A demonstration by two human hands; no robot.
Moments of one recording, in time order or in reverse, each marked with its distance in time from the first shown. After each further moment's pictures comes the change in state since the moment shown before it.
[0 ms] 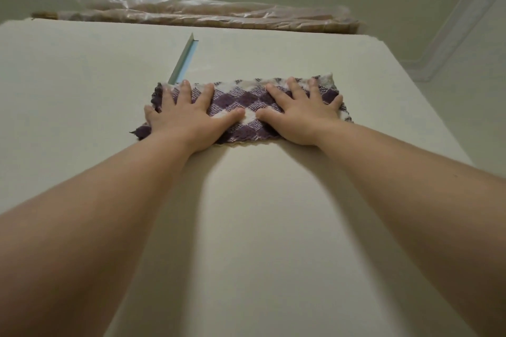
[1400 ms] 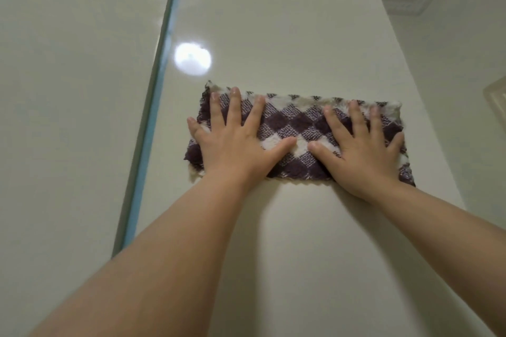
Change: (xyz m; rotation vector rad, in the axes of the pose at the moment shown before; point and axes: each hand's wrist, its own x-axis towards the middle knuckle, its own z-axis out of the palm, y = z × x) left_hand -0.167 0.038 0.024 0.001 -0.110 0.178; right_hand -0.206 0.041 0.022 -0.011 -0.087 0.261
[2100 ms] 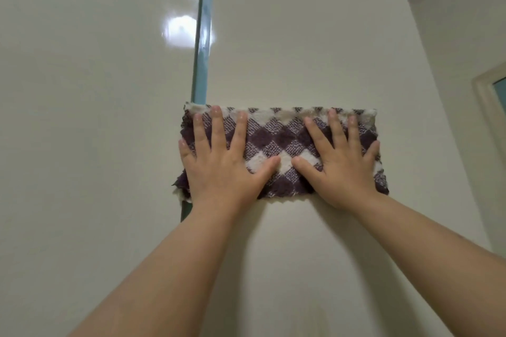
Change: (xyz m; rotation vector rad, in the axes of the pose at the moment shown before) left_hand -0.072 -0.084 0.001 -0.082 0.011 -0.071; right_hand -0.056 -0.081 0.020 0.005 -0.061 -0.057
